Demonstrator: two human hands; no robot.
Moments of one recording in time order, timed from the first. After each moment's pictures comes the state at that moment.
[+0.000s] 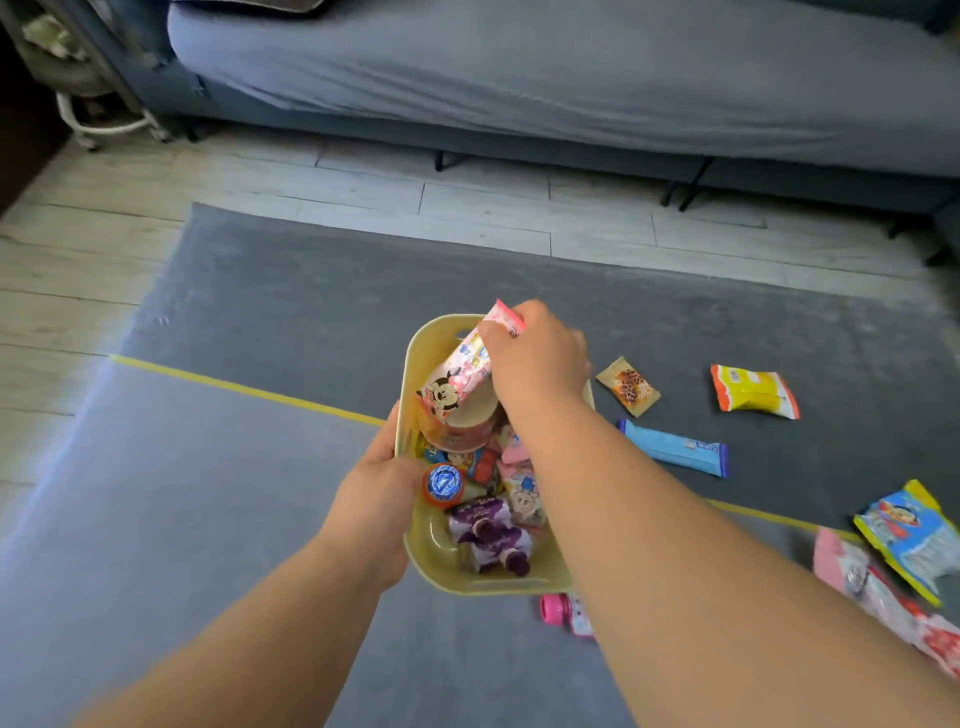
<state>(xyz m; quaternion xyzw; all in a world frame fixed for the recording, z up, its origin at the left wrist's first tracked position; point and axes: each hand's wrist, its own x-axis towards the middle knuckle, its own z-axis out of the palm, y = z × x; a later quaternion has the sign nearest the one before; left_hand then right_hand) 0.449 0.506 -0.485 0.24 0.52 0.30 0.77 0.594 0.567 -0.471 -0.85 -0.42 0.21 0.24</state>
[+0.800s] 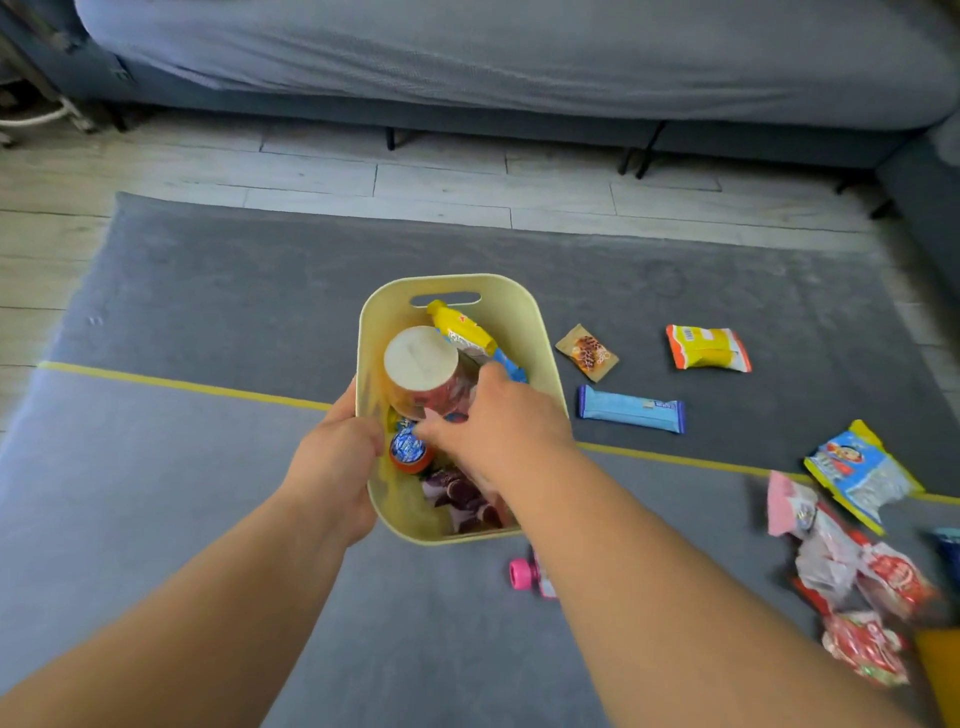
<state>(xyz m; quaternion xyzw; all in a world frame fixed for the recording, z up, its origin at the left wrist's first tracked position) 0.464 0.518 -0.494 0.24 0.52 0.30 0.77 0.602 0.495 -0.495 -0.82 -0.51 0.24 0.03</state>
